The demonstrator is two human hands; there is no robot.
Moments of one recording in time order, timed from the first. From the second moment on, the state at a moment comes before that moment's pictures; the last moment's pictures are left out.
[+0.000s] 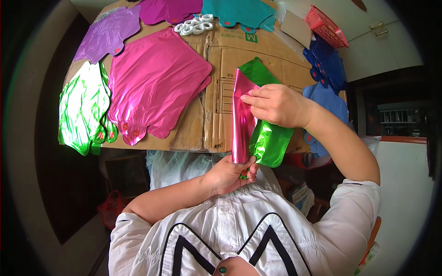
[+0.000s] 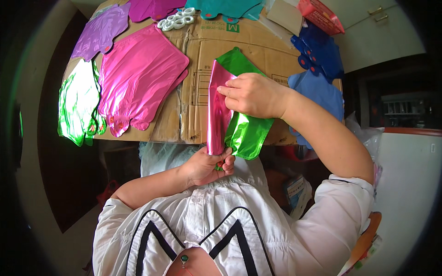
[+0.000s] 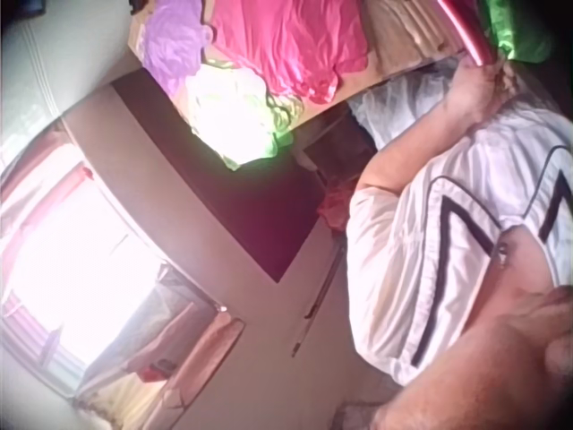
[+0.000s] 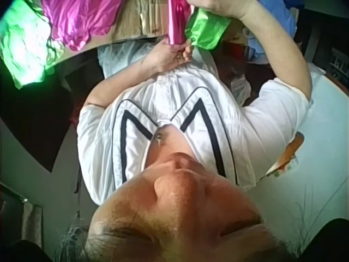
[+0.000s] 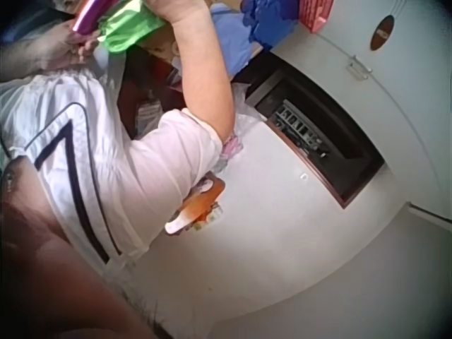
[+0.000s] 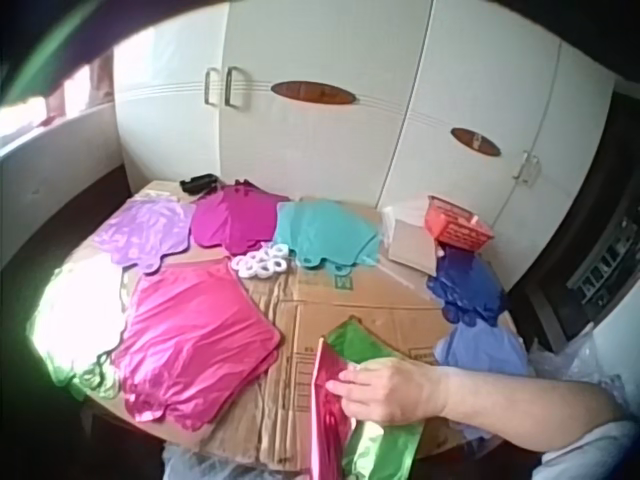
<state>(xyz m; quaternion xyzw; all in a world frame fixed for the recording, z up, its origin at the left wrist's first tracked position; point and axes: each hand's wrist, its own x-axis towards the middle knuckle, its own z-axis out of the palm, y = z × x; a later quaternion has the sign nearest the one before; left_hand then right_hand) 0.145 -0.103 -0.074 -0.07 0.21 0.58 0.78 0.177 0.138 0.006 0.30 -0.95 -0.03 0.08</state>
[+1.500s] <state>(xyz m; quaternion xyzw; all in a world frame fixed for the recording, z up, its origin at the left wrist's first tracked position) 0.012 -0.032 -0.036 0.79 0.58 0.18 0.05 0.292 0.064 -0.012 -0.43 -0.55 0.69 0.19</state>
